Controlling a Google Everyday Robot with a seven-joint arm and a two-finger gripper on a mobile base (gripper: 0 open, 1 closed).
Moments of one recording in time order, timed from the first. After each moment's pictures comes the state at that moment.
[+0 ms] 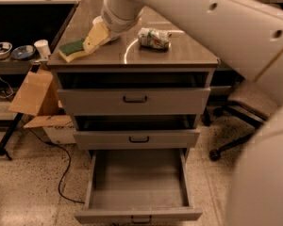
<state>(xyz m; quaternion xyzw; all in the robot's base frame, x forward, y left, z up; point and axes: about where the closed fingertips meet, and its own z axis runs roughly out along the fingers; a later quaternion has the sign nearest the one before) 0.707 0.071 0.931 -0.34 0.88 0.05 0.33</state>
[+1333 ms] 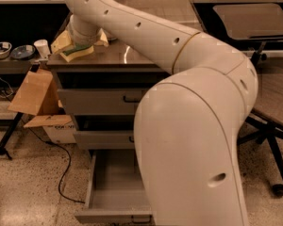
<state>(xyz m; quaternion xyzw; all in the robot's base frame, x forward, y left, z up) 0.778 0.198 0.855 -0.22 0.92 0.14 0.30</state>
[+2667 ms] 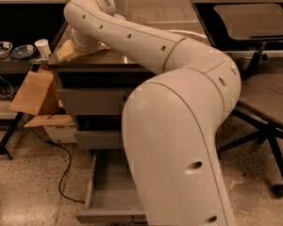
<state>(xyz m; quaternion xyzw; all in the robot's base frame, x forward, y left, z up) 0.810 0.198 0.814 -0.22 0.91 0.10 0.32</state>
